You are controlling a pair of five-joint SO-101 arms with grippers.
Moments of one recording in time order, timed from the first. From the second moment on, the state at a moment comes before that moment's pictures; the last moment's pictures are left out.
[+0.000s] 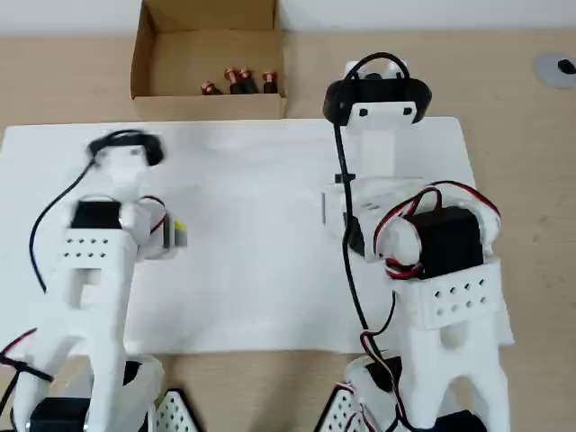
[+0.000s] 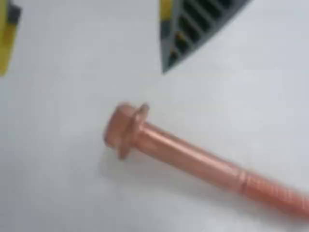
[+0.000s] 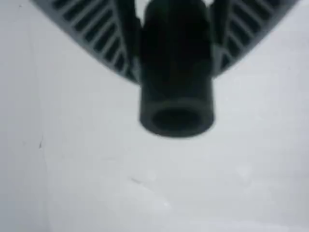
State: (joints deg) left arm -3.2 -30.3 39.6 73.2 -16.0; right arm -18.7 -36.3 6.5 96.7 -20.0
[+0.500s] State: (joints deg) left arm -11.9 -29.2 33.2 81.8 -92.9; right arm -18.7 -36.3 6.5 98.0 -20.0
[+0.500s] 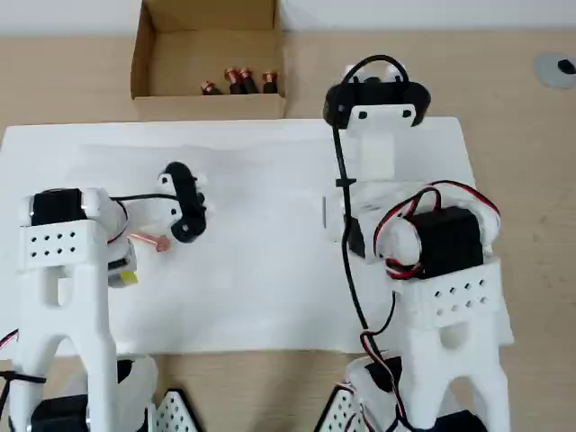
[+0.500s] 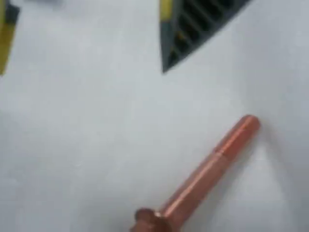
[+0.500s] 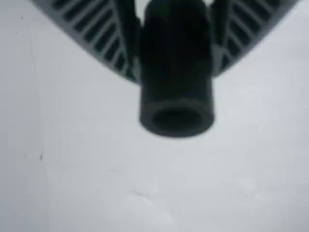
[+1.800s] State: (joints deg) left arm -11.7 -5.9 26.6 75.2 -93.0; right arm -13.3 -36.3 6.5 97.3 -20.0
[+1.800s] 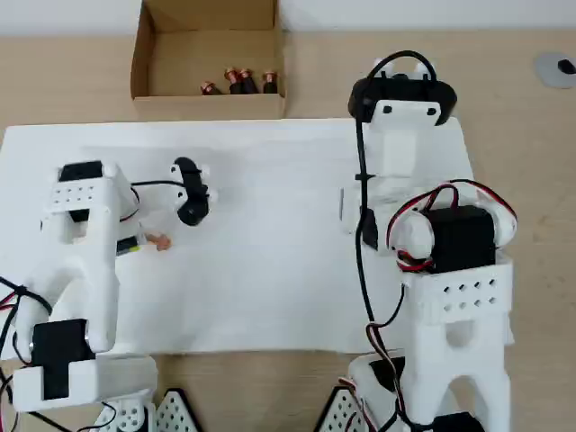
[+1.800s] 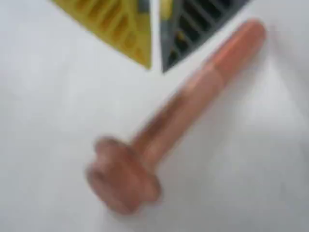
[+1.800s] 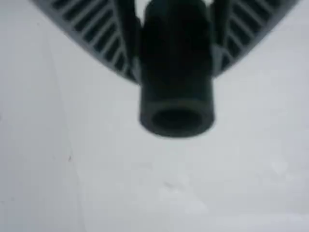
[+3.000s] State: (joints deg) left arm -6.3 -4.0 28.6 64.8 -92.9; right arm -4.1 -36.4 11.9 98.0 -20.0
